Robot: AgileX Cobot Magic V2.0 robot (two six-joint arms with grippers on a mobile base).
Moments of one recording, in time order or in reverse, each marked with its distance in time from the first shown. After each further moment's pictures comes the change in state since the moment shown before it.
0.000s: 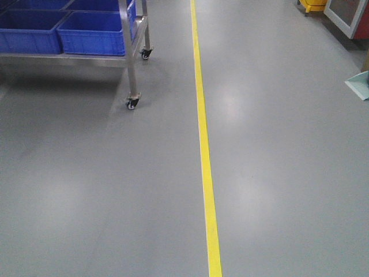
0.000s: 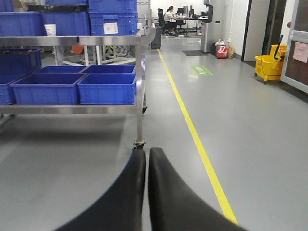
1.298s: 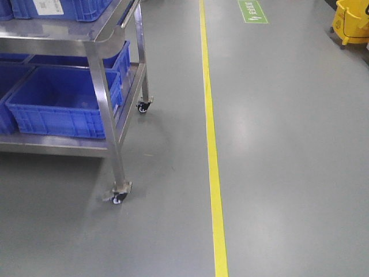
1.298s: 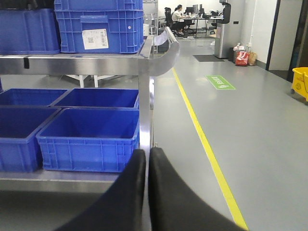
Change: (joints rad) left arm 0.000 0.000 0.000 0.000 0.000 0.000; right arm 0.000 0.000 0.000 0.000 0.000 0.000
